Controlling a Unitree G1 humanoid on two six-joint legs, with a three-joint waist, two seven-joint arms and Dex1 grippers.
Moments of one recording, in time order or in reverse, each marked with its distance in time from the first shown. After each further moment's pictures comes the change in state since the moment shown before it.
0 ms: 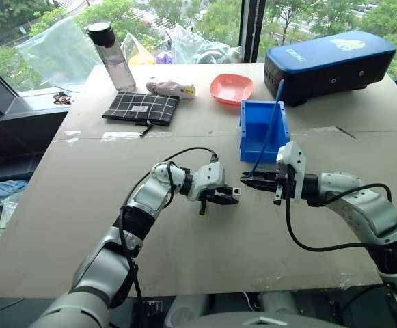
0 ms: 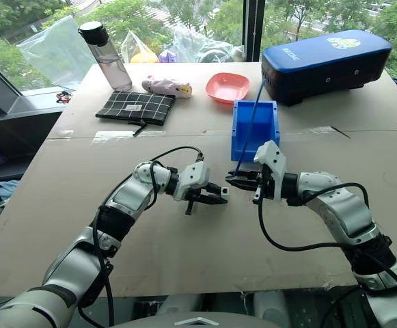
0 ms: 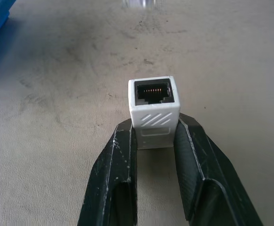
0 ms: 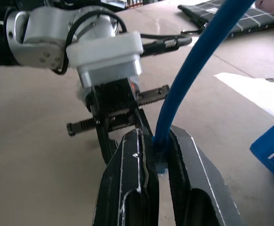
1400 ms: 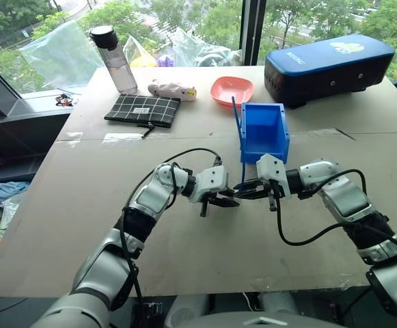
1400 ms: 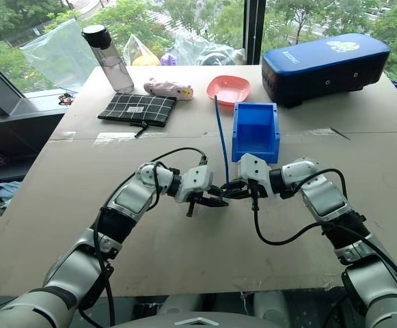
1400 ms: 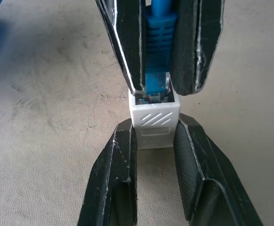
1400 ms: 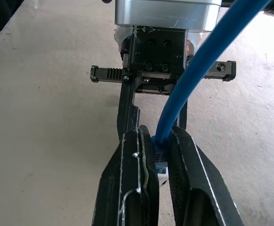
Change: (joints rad) left arm 0.041 -0.001 -0.005 -0.087 0.050 0.033 0.019; right arm -0.159 0.060 0.117 0.283 -0.286 -0.240 0.340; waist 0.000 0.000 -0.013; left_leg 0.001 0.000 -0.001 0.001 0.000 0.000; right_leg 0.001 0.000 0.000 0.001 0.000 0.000
